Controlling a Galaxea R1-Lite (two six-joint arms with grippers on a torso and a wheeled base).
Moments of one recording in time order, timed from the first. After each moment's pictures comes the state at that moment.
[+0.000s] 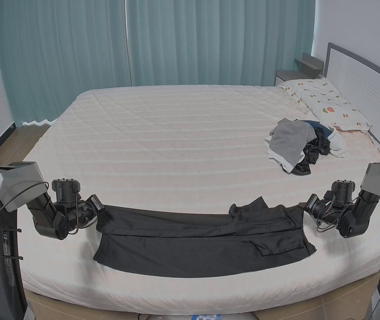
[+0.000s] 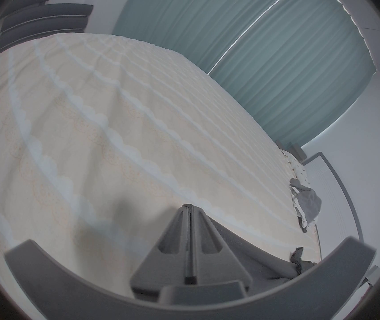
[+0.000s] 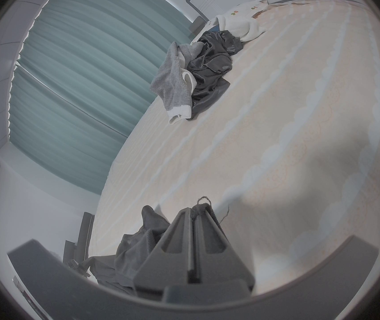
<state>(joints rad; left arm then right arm) 0.03 2.42 -0.90 -0.96 -0.17 -0.68 -0.09 2.44 -0.81 -1.12 0.33 0.73</state>
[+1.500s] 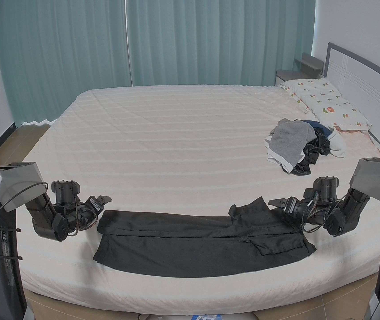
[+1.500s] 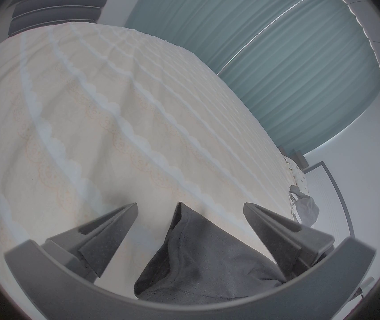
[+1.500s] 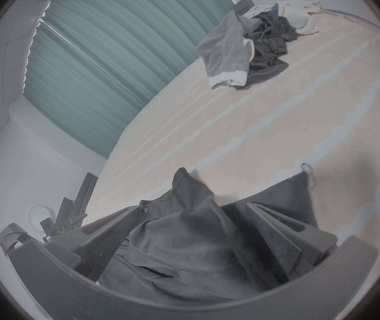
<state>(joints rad) 0.03 2.41 -0.87 -0.95 -0.17 -0.76 0.08 2.40 -0.85 -0.99 0.35 0.56</state>
